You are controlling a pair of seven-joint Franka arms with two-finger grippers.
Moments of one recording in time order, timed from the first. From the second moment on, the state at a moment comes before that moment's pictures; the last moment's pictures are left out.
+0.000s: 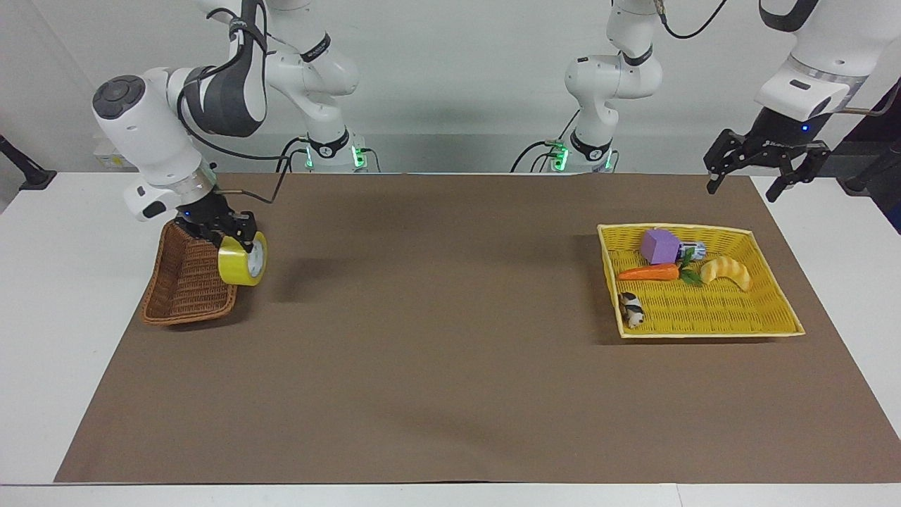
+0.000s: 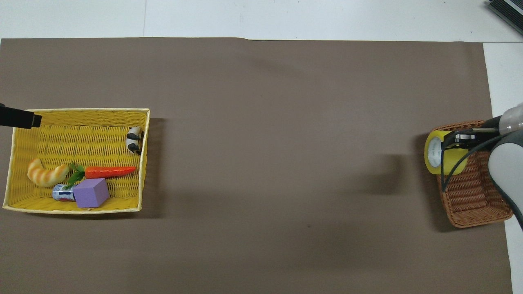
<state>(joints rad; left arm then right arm) -0.09 -0.02 0.06 -1.50 -0.04 1.60 0.22 -0.19 0.01 0.02 -1.91 0.00 1.90 -0.05</state>
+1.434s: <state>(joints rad) -0.09 -0.05 0.06 -1.50 -0.04 1.58 0.22 -0.34 0.03 0.05 -1.96 -0.06 2.00 -0.21</state>
